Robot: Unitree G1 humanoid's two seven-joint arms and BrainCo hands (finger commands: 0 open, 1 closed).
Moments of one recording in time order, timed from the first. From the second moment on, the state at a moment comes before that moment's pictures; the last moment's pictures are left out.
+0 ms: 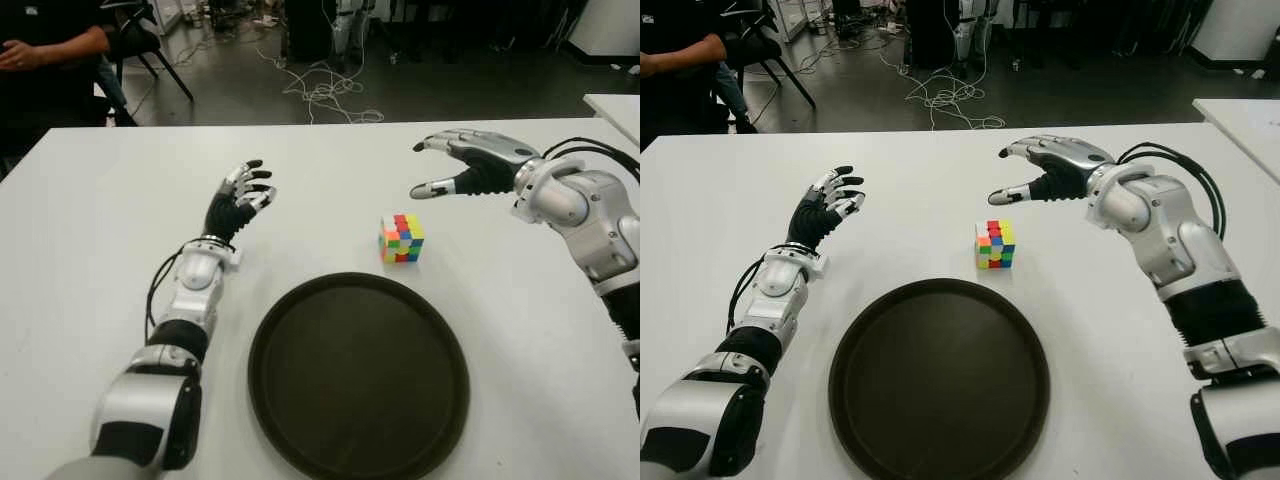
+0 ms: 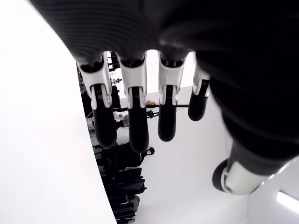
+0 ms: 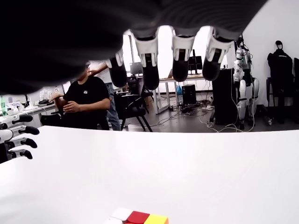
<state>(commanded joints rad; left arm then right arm) -0.66 0.09 0.06 1.10 0.03 -0.59 -0.08 -0.67 -0.61 0.29 0.28 -0.58 -0.16 0.41</state>
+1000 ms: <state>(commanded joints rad) -0.64 0.09 0.06 1.09 0.03 -0.59 -0.09 -0.64 -0.62 0.29 0.22 -0.60 -0.12 0.42</state>
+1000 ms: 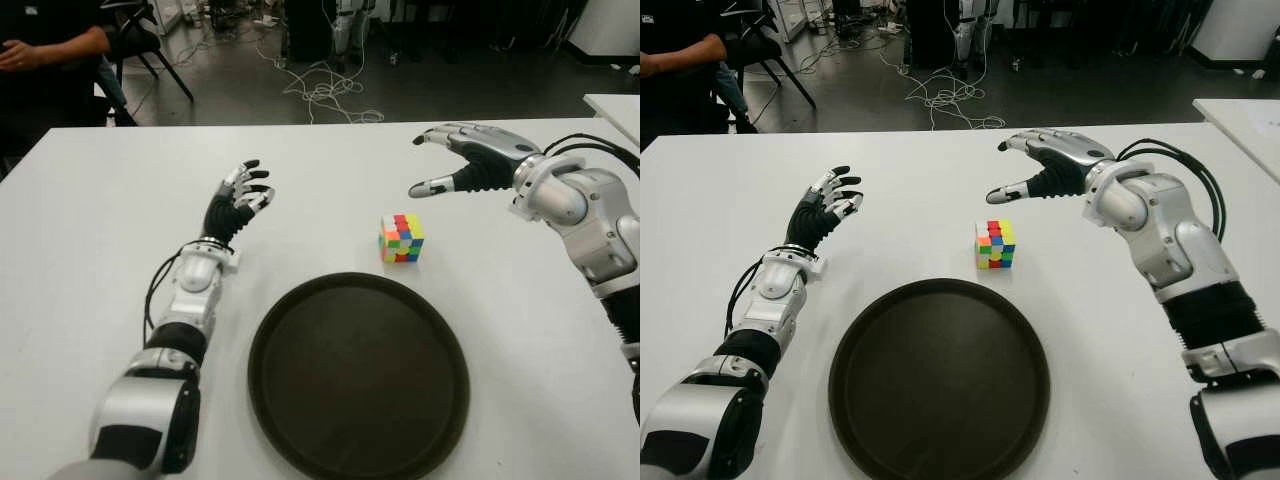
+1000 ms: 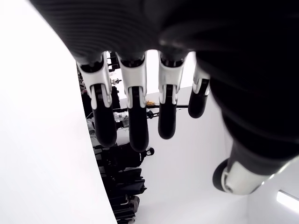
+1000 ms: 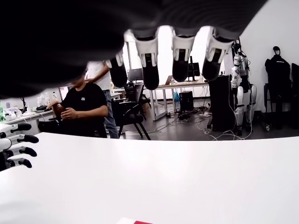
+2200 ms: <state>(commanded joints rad) -0.65 0.10 0.06 1.09 0.03 -0.59 -0.09 -0.73 -0.49 0.44 0.54 -0.74 -0.19 0.25</state>
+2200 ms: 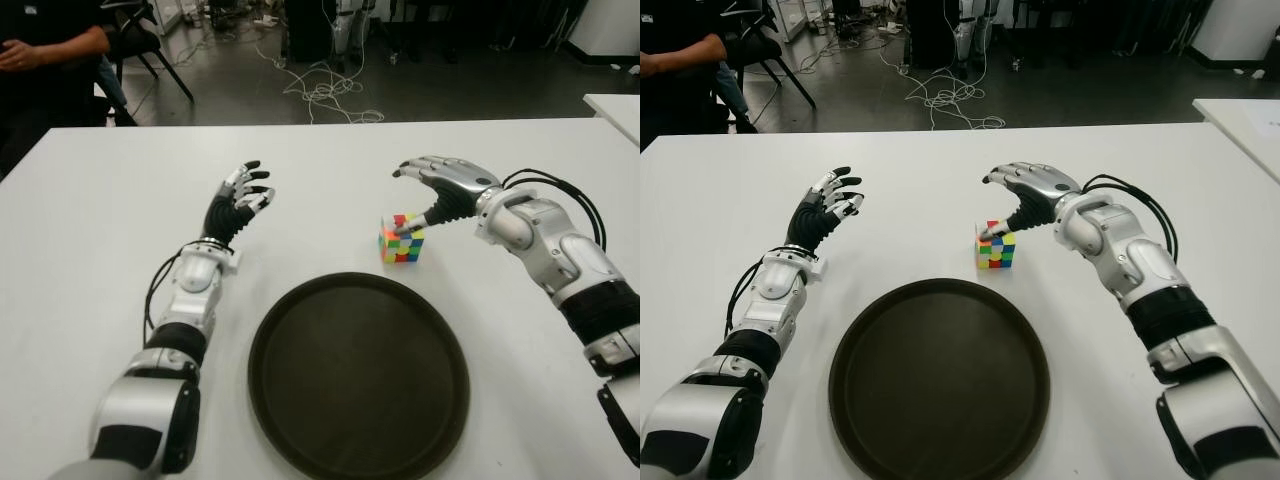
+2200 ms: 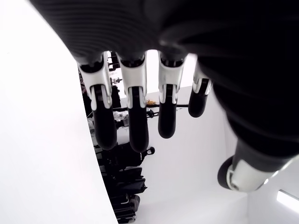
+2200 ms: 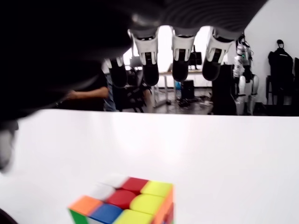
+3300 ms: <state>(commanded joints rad) -0.64 0.10 0.06 1.08 0.04 -0.61 -0.09 -0.78 -0.44 0.48 0.70 -0.74 -0.23 0.18</state>
